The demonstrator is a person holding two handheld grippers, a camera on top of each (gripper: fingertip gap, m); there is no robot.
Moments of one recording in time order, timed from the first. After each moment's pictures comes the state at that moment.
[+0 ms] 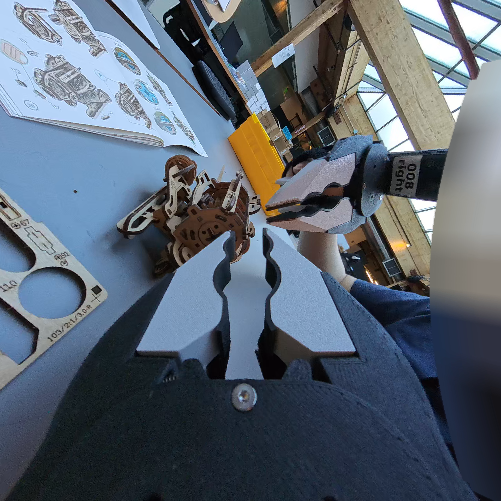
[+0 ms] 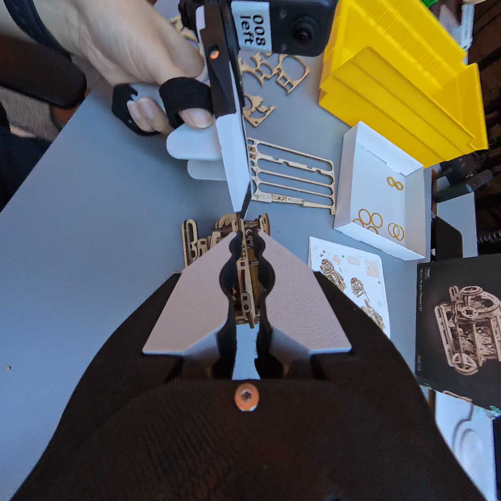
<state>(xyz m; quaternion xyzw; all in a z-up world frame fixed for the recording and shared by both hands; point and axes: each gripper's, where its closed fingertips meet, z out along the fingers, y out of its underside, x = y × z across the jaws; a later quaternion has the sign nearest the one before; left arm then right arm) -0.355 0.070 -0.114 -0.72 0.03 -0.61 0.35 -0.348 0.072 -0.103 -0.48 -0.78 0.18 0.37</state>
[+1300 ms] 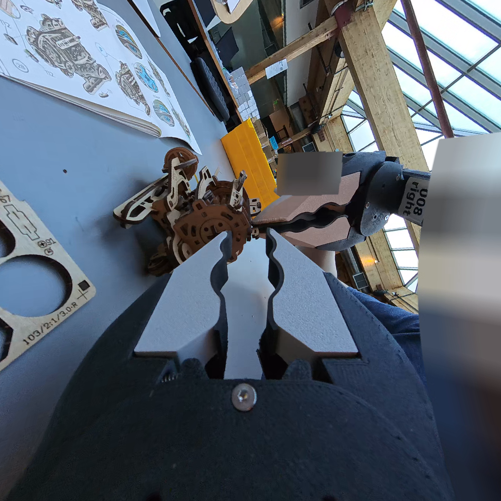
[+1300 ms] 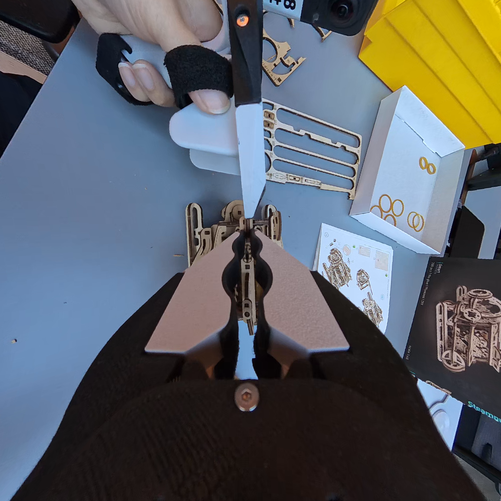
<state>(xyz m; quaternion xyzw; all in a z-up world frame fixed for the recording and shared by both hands) -0.350 0.074 -0.118 -0.70 -0.01 -0.64 0.31 -0.350 0.072 -0.120 -0.48 -0.82 0.11 0.30</state>
